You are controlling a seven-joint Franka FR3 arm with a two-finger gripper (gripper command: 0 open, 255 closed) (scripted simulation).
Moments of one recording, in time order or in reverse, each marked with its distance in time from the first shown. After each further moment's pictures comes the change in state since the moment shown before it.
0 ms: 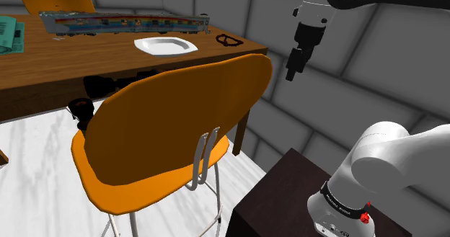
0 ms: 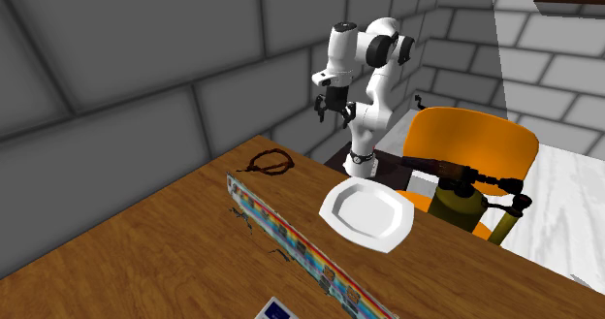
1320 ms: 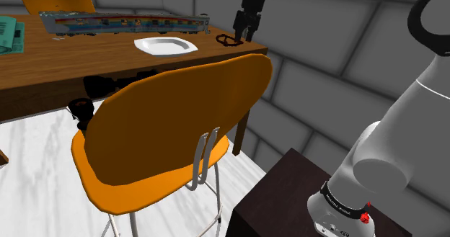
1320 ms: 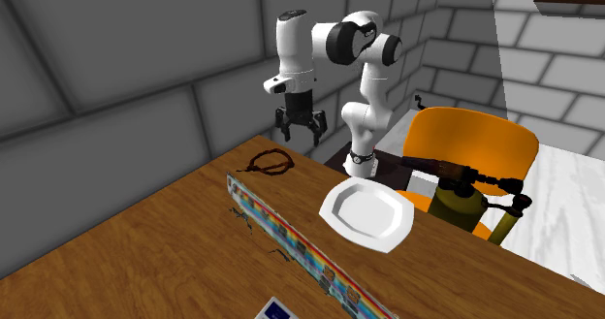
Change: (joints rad) arm 0.047 0.721 -0.080 0.741 0.167 0.007 -0.118
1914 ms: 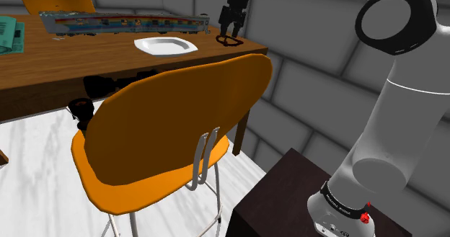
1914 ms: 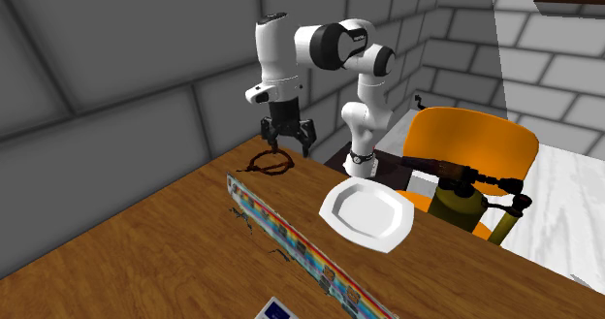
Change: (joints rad) arm -0.012 0.235 -0.008 0.291 0.076 -0.055 -0.032
